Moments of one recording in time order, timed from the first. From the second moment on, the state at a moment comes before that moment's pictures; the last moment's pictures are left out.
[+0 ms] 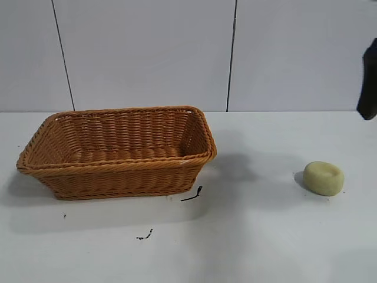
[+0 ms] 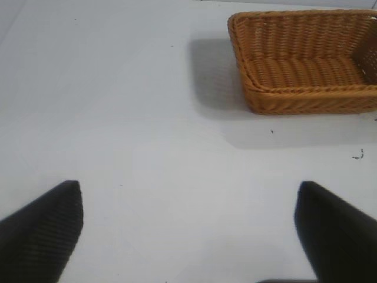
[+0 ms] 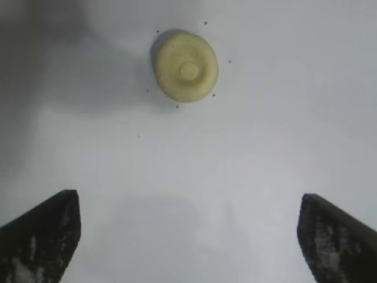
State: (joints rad) left arm -0.04 0.00 -0.50 0.08 1.07 -0.06; right arm 0.03 1.82 -1.32 0.06 0.88 -0.04
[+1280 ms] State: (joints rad) left arm -0.04 0.00 -0.50 0.08 1.07 -0.06; right arm 0.05 2.07 -1.33 0.07 0.68 -0.02
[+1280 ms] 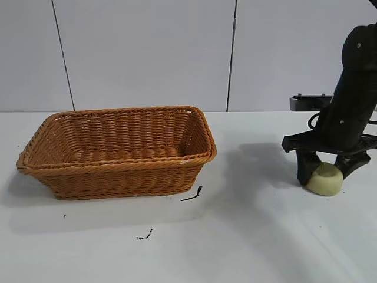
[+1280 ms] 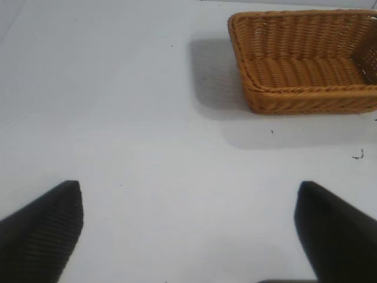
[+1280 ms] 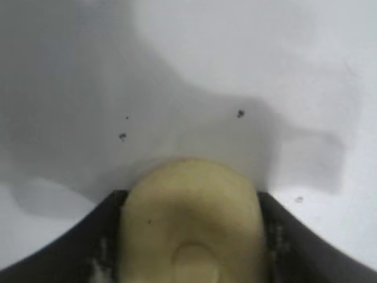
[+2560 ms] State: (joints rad) left arm -0.04 0.00 -0.50 0.08 1.07 -0.06; right arm 0.53 2.24 -2.24 0.07 1.16 -0.01
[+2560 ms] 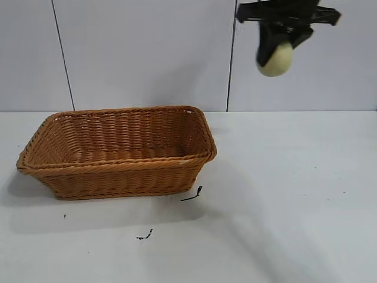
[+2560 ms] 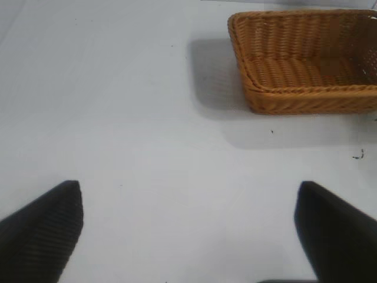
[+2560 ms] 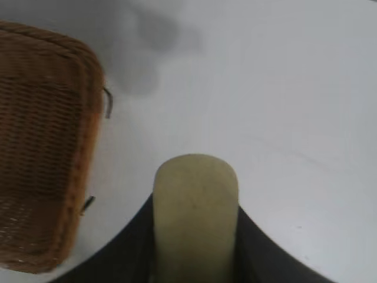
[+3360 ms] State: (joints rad) left arm -0.04 0.00 -0.50 0.08 1.07 -0.06; right arm 0.62 2.53 -2.27 0.09 0.94 0.01
